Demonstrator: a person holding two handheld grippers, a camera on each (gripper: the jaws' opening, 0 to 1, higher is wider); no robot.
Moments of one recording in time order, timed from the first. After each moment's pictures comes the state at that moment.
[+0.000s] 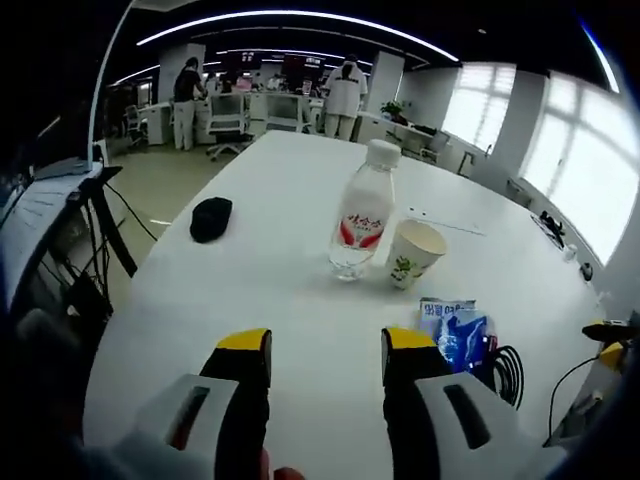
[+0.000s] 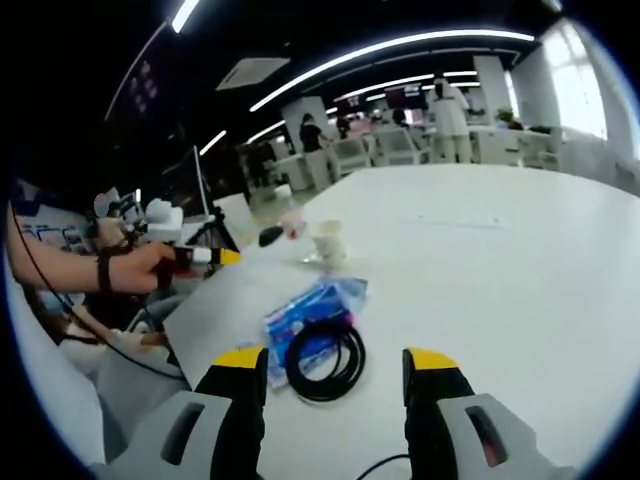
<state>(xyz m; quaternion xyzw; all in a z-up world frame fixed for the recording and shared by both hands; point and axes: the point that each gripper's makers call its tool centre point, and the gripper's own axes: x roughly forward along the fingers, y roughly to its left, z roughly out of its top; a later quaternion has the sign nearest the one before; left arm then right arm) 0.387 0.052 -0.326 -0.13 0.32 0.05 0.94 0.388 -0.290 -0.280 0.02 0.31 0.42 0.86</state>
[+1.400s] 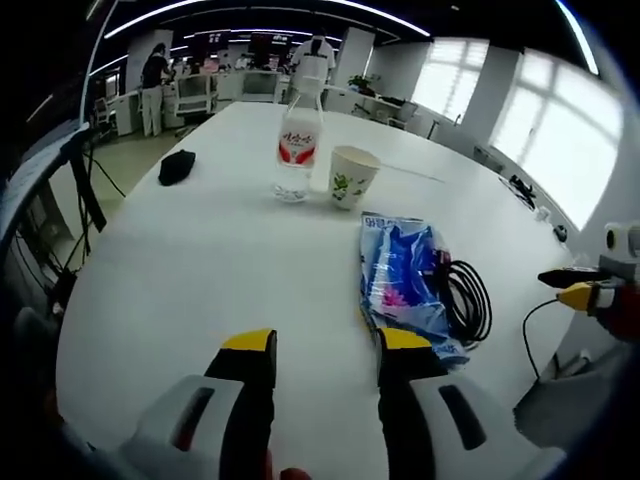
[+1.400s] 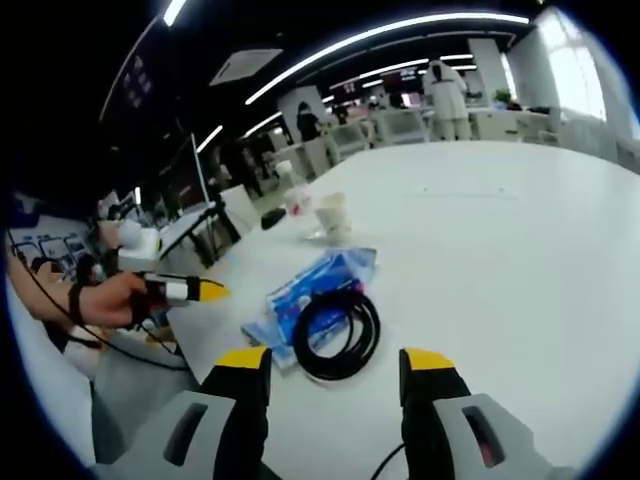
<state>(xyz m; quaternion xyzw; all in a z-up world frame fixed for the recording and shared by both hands) 0.331 -0.036 -0.355 -0.11 0.37 -0.03 0.92 0.370 -0.283 -0.309 0.04 0.34 0.41 0.85</state>
